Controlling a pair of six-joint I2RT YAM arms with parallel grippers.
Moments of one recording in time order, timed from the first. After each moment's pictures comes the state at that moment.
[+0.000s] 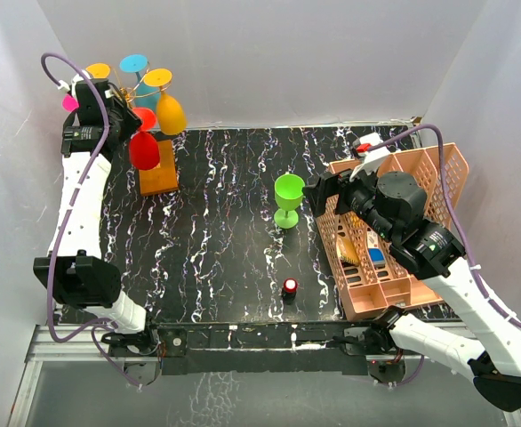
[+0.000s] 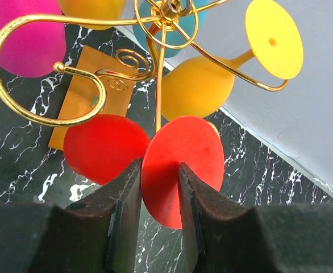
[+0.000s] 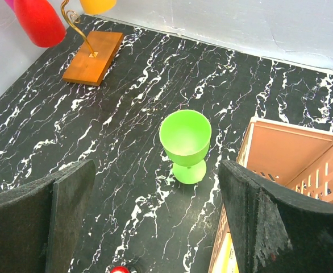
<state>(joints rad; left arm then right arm) 0.02 1.58 1.80 -0.73 -0.16 -0.63 0.65 0.88 1.15 -0.44 0.13 0.16</state>
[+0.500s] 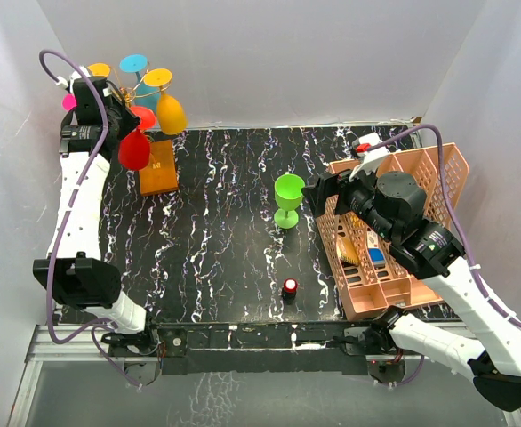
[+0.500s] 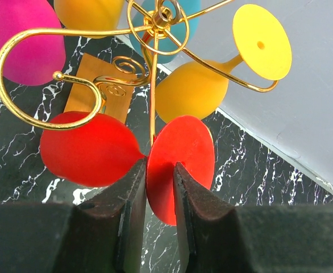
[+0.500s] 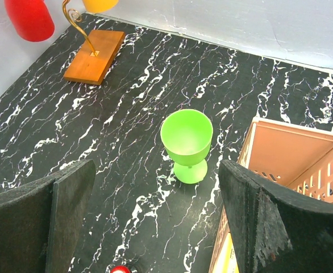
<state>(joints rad) 0.02 1.57 1.82 -0.74 -0.16 -0.60 0.65 0.88 1.15 -0.45 0.12 0.16</state>
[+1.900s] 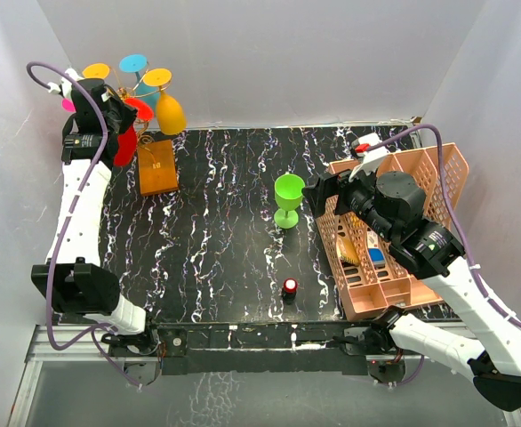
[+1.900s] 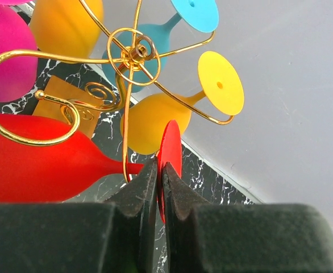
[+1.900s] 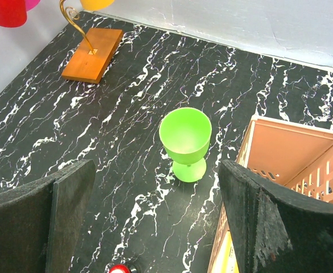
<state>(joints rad) 0.02 1.52 1.71 -0.52 -0.18 -0.74 0.65 0.88 1.15 -0.45 0.13 0.16</state>
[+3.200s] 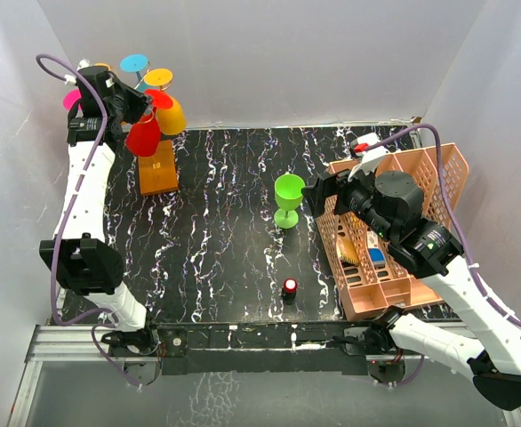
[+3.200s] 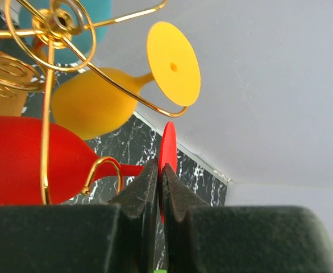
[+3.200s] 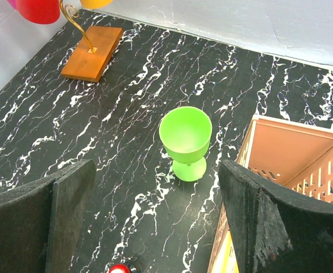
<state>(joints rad) 0.02 1.68 1.87 -0.55 0.04 -0.89 0.65 0.89 1.15 -0.45 0.13 0.16</state>
